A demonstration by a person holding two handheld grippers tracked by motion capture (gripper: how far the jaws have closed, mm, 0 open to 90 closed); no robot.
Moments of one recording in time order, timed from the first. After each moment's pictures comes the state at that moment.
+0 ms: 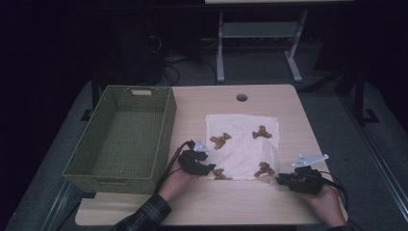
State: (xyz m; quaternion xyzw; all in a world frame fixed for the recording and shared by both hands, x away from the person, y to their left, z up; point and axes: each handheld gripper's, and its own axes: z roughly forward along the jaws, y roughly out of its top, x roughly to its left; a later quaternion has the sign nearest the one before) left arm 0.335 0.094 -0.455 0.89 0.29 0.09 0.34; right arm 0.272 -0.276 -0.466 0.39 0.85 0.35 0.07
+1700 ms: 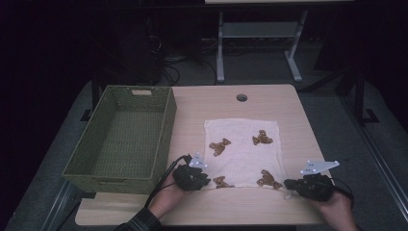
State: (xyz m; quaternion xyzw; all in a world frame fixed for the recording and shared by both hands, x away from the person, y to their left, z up) left arm 0.292 0.105 -0.451 0.91 0.26 0.05 0.32; right arm 0.251 -0.292 -0.458 0.38 0.86 0.34 0.08
